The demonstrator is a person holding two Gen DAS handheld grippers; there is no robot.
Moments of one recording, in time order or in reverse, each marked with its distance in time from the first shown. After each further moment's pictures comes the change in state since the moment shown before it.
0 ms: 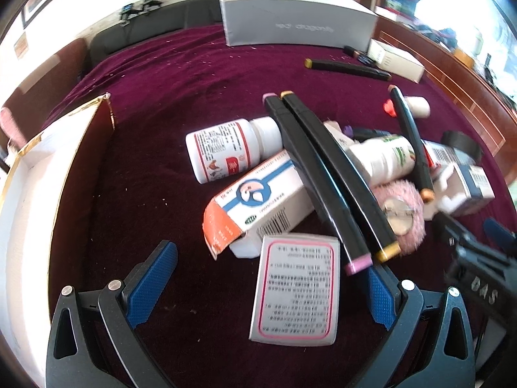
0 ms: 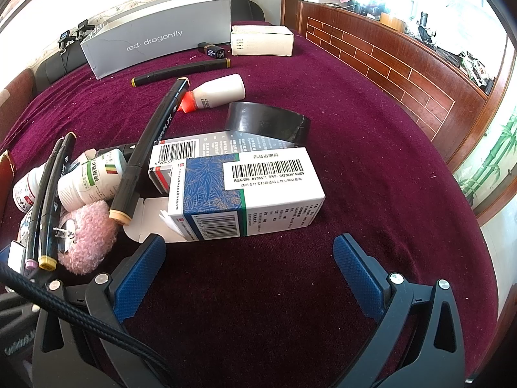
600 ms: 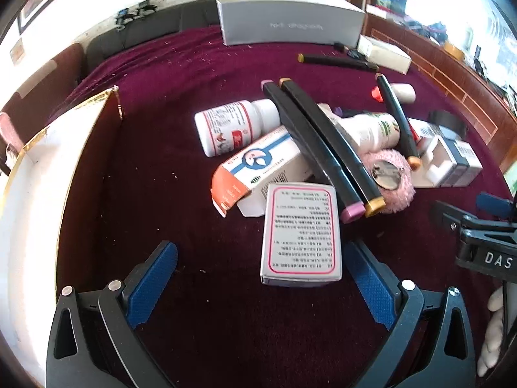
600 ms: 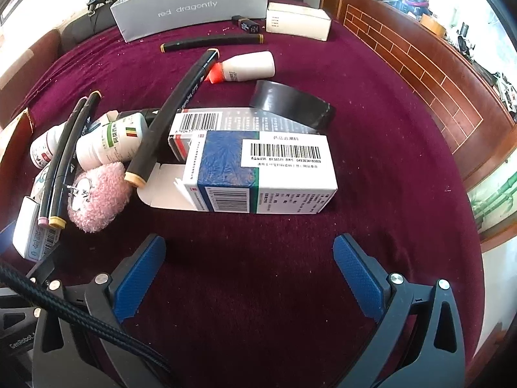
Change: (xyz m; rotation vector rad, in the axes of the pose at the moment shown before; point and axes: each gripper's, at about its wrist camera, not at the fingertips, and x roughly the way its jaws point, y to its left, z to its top) left arm -0.018 0.008 -0.023 0.028 -0.003 -0.025; right arm 0.001 -0.001 -0.002 -0.141 0.102 0.090
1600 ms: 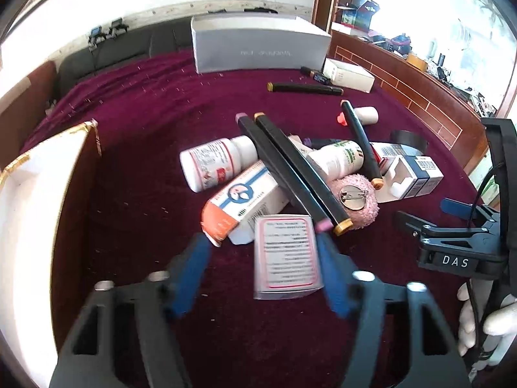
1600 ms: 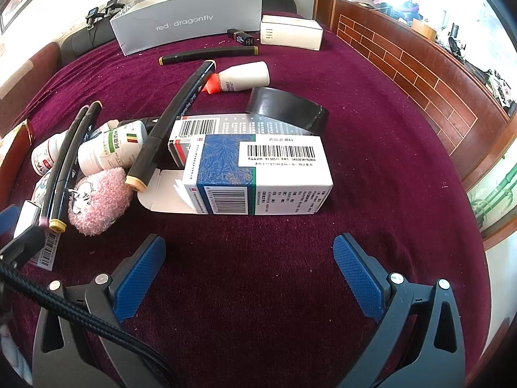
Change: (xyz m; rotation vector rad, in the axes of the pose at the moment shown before) left arm -0.012 0.010 0.014 0.051 -0.095 -0.161; right arm -0.003 0.001 -0.005 0.015 -0.049 -0.006
